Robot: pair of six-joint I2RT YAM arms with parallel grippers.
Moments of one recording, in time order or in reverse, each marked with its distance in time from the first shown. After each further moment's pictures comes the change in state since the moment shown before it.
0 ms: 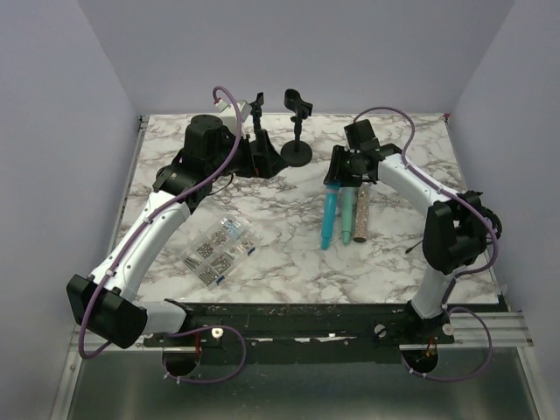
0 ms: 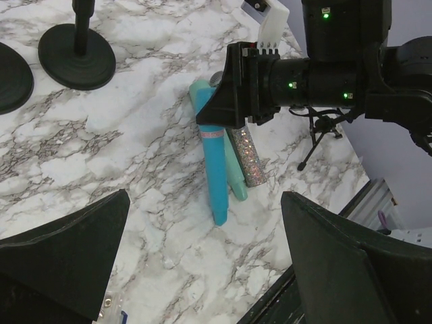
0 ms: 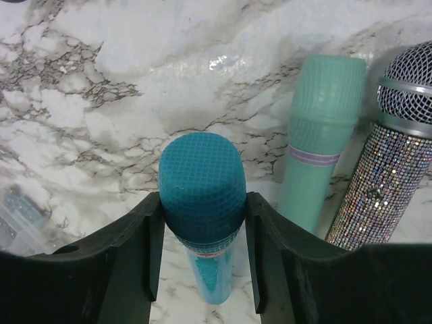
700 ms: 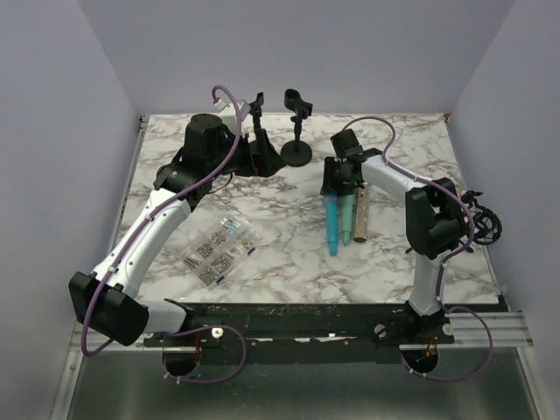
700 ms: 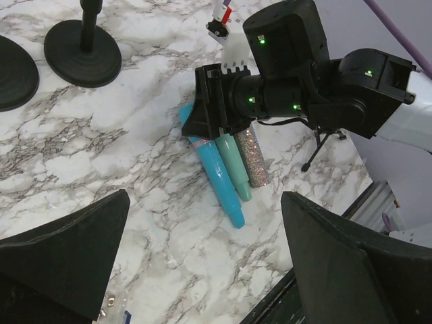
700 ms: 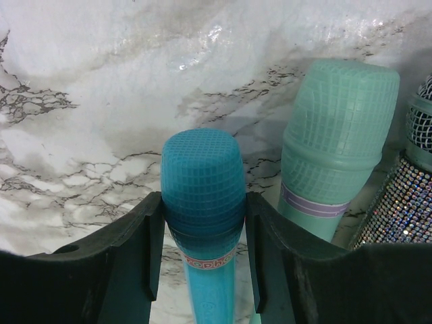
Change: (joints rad) left arm 0.020 0.016 0.000 0.000 0.006 -0.001; right arm 0.023 0.188 0.047 0.015 0.088 -0.036
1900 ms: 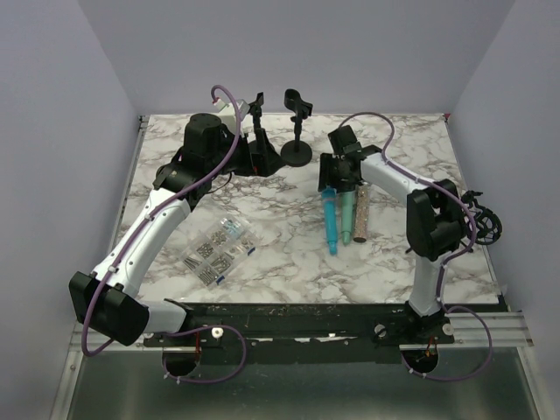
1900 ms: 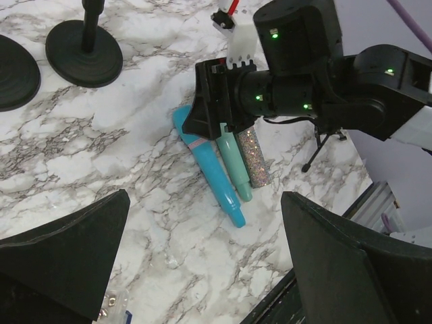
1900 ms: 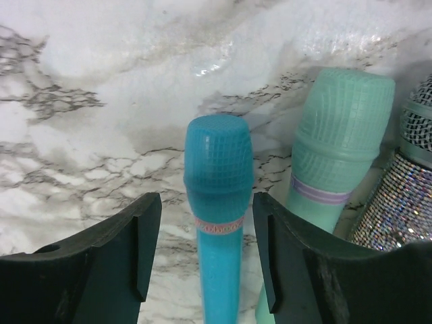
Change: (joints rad) left arm 0.006 0.000 0.000 0.001 0.005 -0.001; right arm 0.024 0.003 0.033 -0.018 0.022 -0.010
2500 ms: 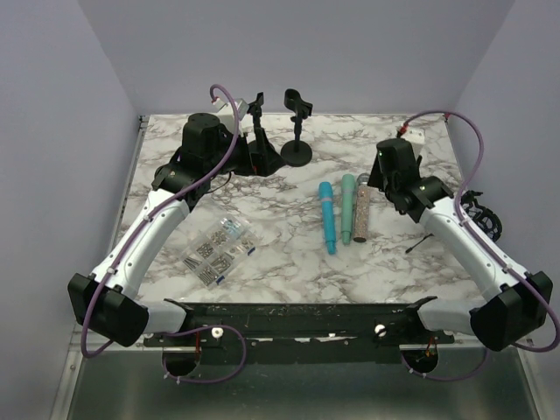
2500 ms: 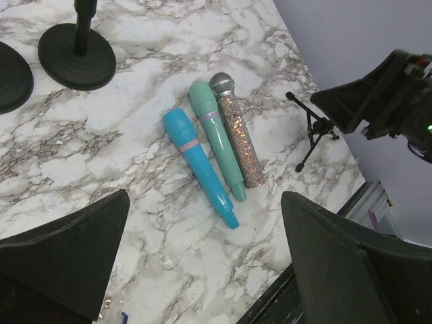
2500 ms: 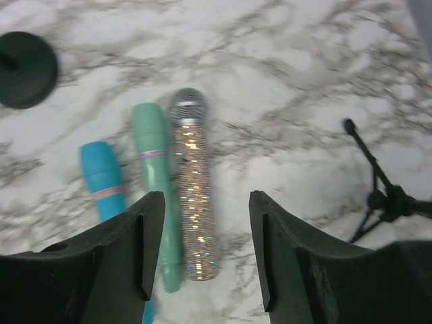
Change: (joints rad) left arm 0.002 -0.007 0.000 0.005 0.020 -0.008; right arm 0.008 -0.692 -0.279 -0.008 0.448 -0.011
